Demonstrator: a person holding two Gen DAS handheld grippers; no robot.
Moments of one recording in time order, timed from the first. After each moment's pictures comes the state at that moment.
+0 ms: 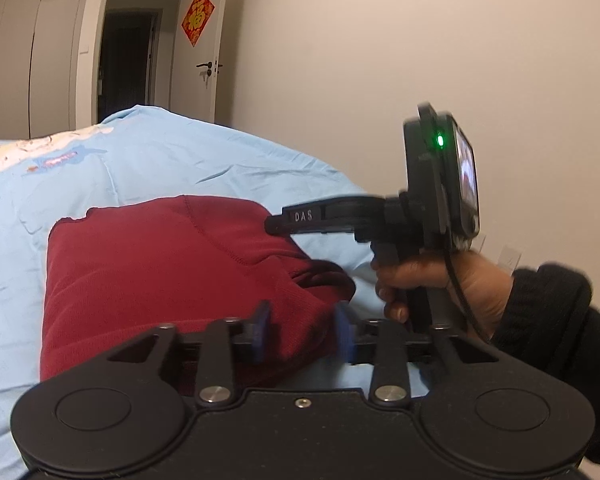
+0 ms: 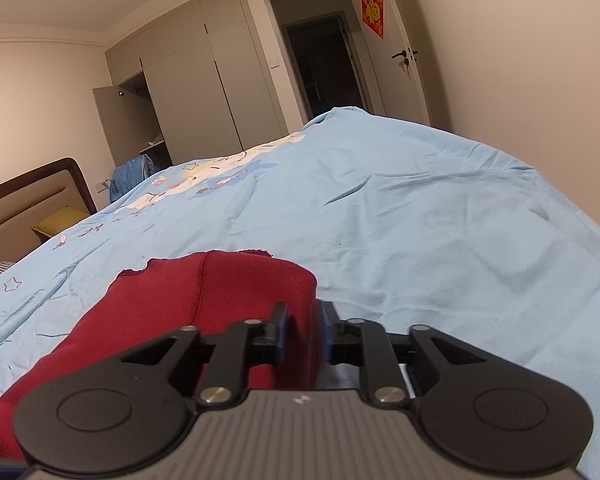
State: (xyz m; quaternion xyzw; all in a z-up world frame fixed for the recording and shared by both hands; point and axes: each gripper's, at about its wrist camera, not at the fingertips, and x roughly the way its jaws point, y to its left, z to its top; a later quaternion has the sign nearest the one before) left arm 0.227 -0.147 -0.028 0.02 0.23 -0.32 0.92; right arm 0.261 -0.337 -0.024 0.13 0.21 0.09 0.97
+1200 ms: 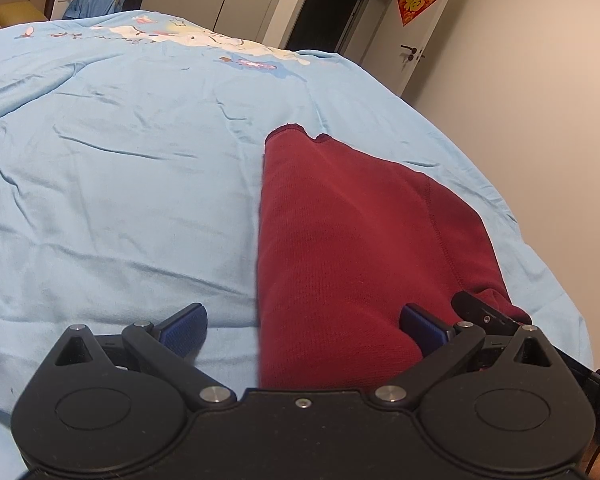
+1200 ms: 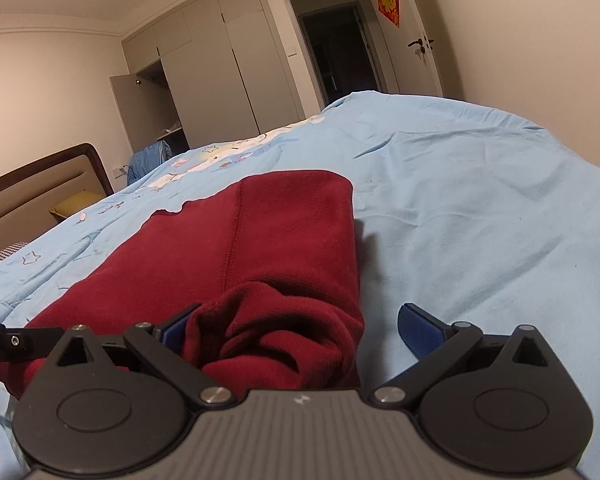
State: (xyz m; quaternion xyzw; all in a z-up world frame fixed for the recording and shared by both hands) left arm 0.273 -0.051 -0.058 -0.16 0.32 -0.08 0.93; right arm 0.221 -0.314 -0.064 0.13 0.22 0.12 0.96
